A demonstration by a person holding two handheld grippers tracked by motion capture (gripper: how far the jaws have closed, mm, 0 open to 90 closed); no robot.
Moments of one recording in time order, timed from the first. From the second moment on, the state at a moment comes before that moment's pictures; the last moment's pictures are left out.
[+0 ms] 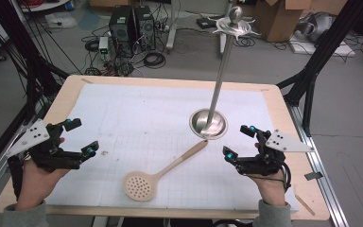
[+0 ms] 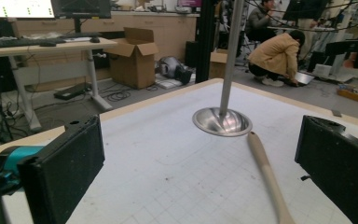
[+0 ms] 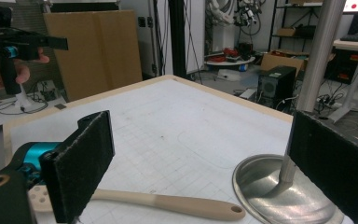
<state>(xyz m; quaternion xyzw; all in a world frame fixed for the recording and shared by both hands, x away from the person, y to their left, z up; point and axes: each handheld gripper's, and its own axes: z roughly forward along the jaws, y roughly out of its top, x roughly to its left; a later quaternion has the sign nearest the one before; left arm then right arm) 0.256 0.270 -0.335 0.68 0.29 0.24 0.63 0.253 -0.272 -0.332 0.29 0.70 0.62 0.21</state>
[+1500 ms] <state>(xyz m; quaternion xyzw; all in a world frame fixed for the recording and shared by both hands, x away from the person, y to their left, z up) 0.252 0.278 -0.348 0.69 0.31 0.23 0.61 0.277 -0.192 -0.374 0.23 0.78 0.56 0.13</state>
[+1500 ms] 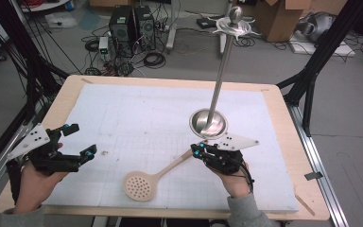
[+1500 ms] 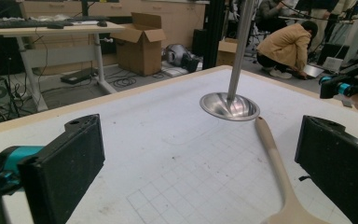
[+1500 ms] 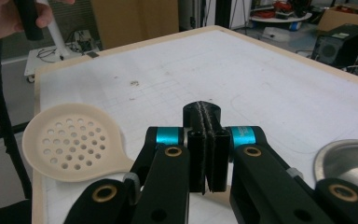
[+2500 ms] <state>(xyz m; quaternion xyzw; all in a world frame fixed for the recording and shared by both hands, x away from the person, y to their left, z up) 0.243 0.285 -0.356 0.70 0.32 0.24 0.59 0.299 -0.122 -0.423 0.21 0.84 0.50 0.08</state>
